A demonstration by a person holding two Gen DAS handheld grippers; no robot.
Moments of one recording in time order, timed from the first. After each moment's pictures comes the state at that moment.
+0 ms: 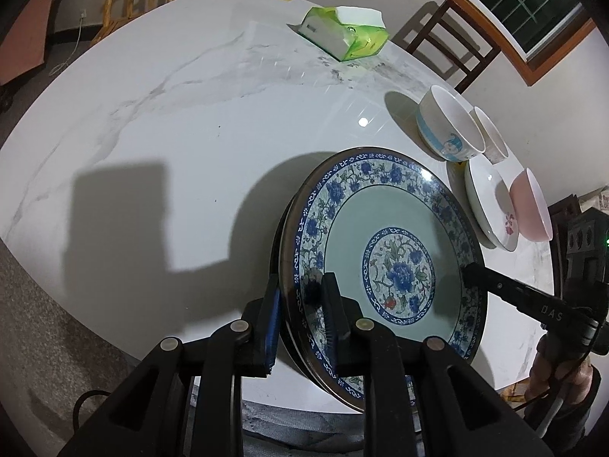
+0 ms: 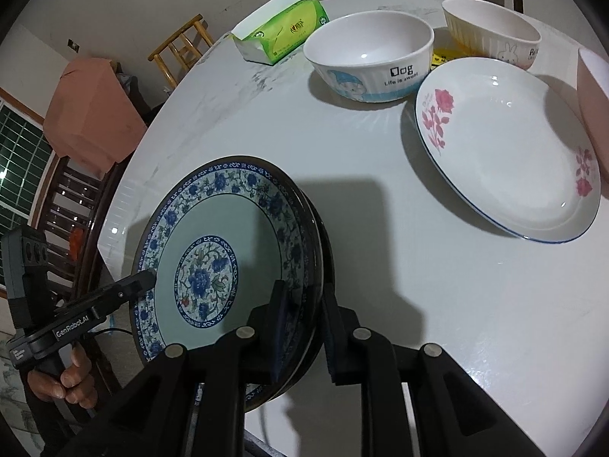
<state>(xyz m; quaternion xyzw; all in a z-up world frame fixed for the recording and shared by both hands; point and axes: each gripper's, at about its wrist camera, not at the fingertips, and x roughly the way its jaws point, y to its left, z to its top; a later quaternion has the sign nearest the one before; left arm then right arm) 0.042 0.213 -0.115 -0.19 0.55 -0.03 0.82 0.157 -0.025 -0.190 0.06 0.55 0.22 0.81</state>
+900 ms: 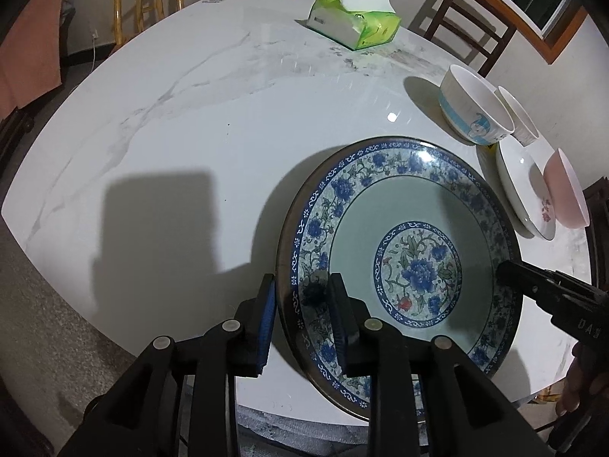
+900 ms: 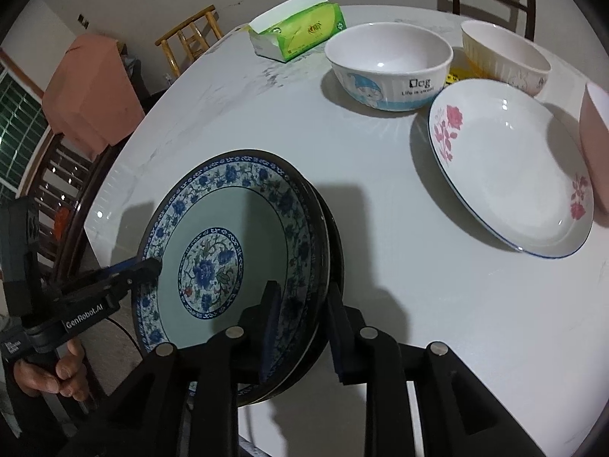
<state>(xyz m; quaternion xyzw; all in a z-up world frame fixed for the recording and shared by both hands) 0.045 0.196 -0.126 -0.12 0.56 0.02 0.82 0.149 -0.009 -0.189 0.00 0.53 0.21 0.82</state>
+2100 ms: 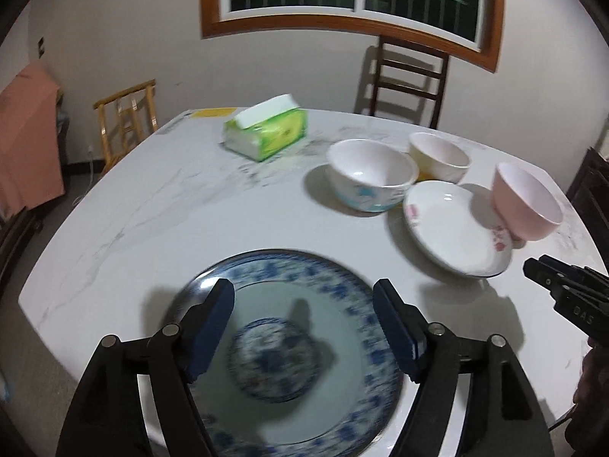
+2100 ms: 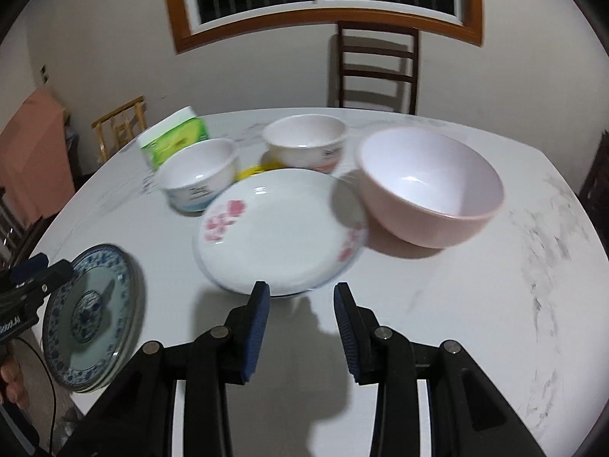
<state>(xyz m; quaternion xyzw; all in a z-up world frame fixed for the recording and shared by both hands) 0.055 0.068 -0.068 -0.02 0.39 0.00 0.92 0.128 -0.167 -0.153 0.00 0.36 0.05 0.93</state>
